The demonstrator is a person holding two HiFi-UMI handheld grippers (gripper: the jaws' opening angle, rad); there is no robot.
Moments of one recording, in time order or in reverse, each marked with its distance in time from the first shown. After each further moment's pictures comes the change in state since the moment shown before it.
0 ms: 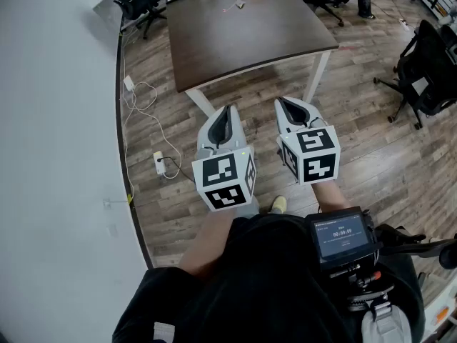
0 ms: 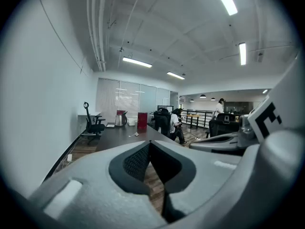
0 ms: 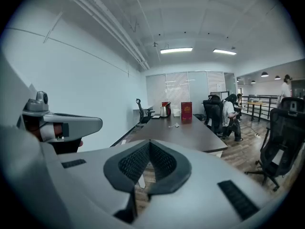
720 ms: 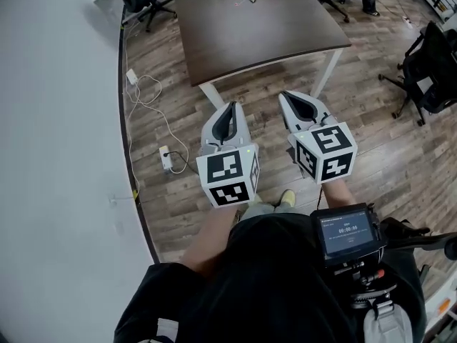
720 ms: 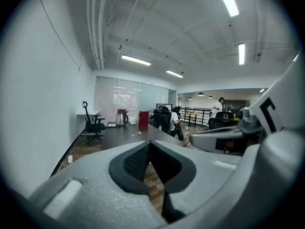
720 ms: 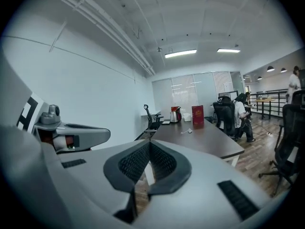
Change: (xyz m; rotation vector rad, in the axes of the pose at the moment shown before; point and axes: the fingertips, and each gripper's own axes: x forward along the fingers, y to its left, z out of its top) left arm -0.012 0.060 0.000 0.011 0.027 -0.037; right arm 0.018 0.062 0.025 0.022 -0.058 0.095
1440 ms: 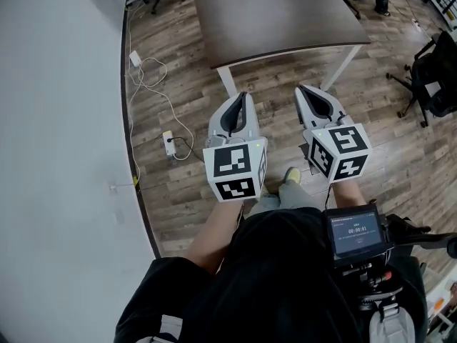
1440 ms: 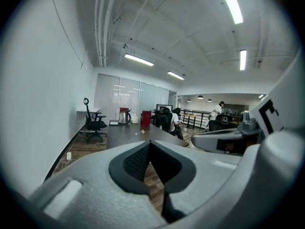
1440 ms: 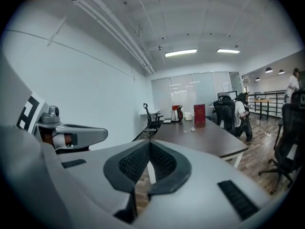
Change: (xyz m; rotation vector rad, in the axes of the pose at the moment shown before) left arm -0.015 0.072 -0.019 -0.042 -0.005 -0.031; right arm 0.036 0.053 -0.011 0.001 0.004 -0.032
